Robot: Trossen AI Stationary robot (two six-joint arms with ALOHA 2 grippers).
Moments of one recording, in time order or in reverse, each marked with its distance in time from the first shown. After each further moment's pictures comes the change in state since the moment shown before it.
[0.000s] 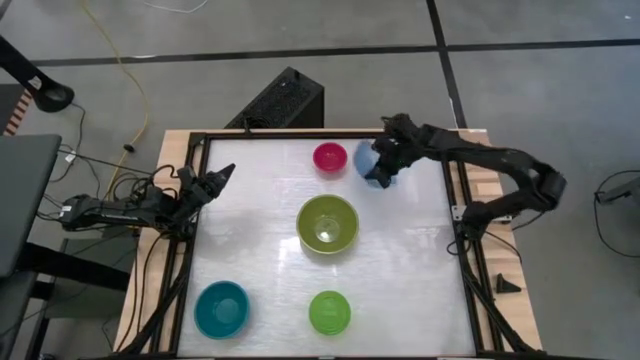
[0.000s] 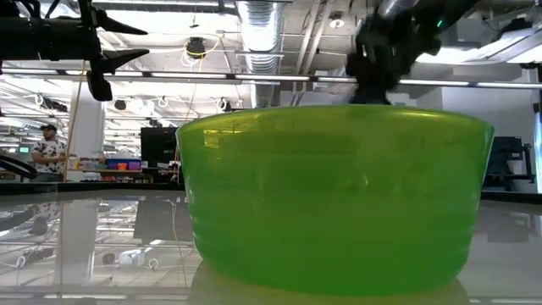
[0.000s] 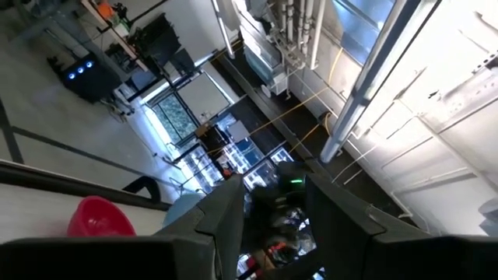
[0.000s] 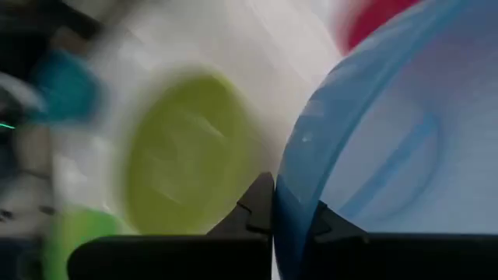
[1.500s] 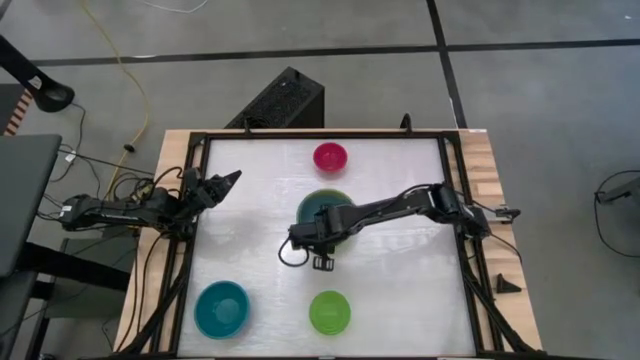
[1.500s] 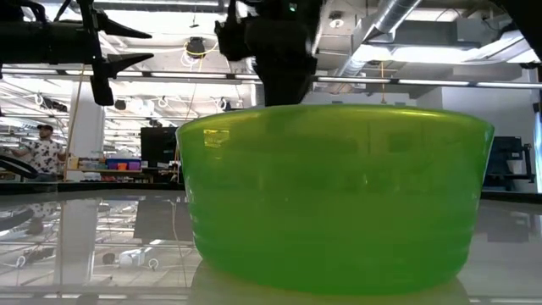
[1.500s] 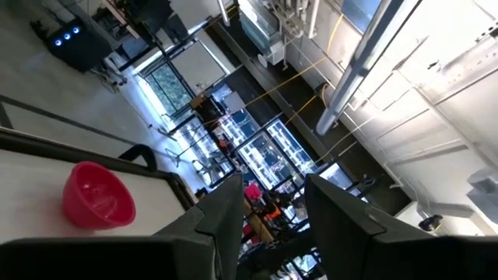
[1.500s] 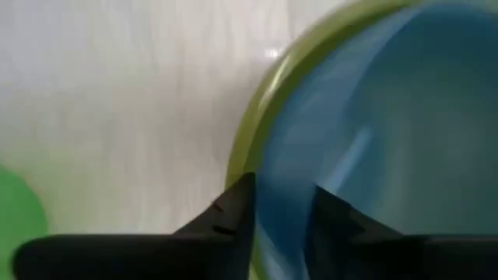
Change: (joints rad) left arm 0.000 0.000 0.001 -0.089 0.090 -0.070; right arm 0.744 0.851 0.990 -0.666 0.694 0.066
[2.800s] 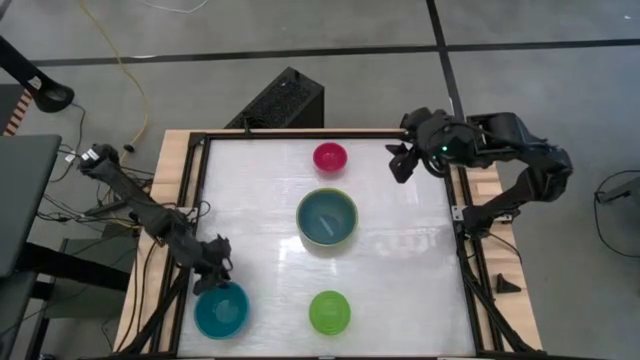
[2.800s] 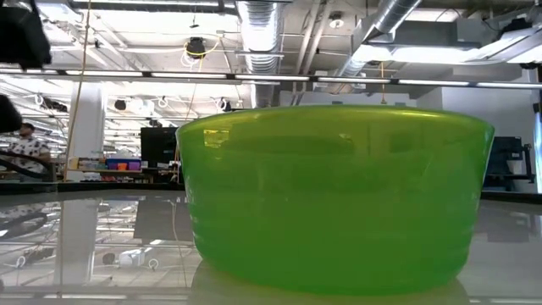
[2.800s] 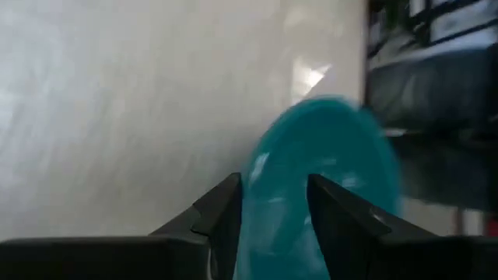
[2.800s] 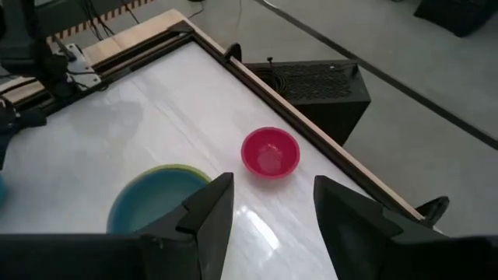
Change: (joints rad) left arm -0.700 0.458 0.313 -0.971 0.572 -0.317; right arm -0.164 -0.787 0.001 -0.216 0.386 0.227
